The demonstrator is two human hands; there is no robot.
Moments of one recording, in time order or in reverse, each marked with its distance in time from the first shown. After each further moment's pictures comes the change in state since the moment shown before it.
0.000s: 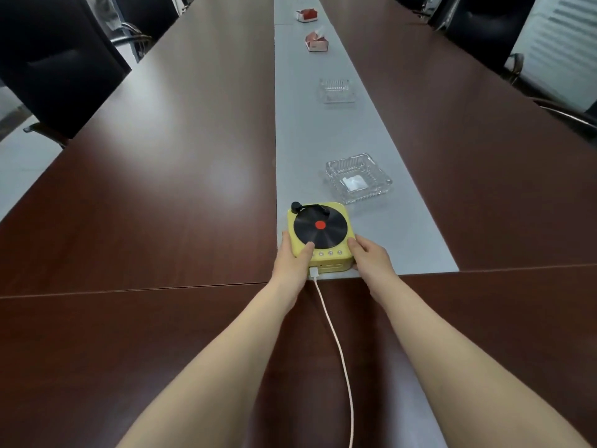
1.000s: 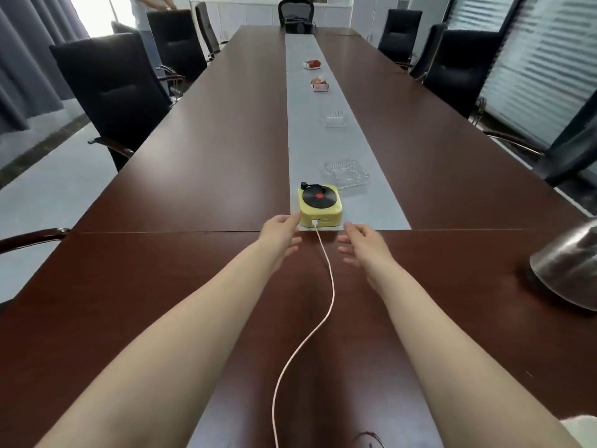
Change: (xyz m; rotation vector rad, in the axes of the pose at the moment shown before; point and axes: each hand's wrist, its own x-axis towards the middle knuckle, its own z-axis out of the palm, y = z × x) left_hand -0.223 0.043 -0.066 -0.157 -0.002 -0.057; right_hand -0.247 -0.030 -0.027 0.118 -0.003 -0.063
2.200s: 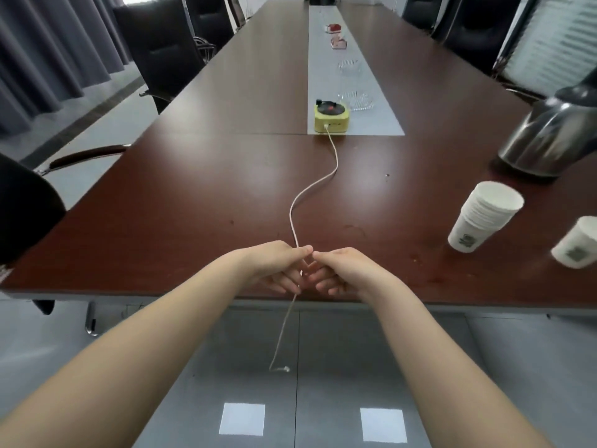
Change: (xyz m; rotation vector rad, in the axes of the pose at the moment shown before) left_hand -0.328 -0.223 -0.061 0.627 -0.380 -0.201; right_hand -0.346 0.180 -0.031 -0.261 -0.483 0.205
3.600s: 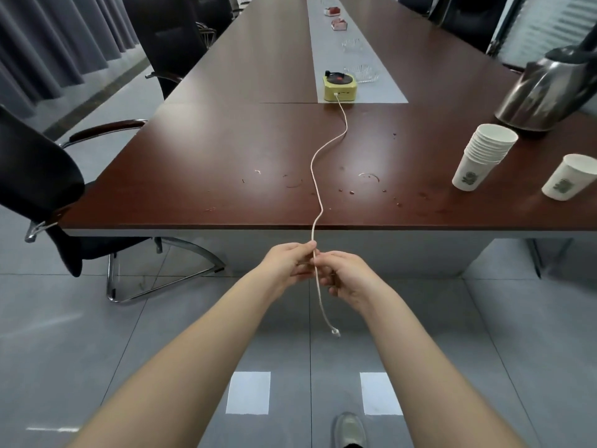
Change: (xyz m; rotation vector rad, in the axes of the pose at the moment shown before) left_hand -0.073 -0.120 0.070 -0.716 0.136 0.219; right_hand -0.087 0.082 0.115 0.294 0.116 -0.021
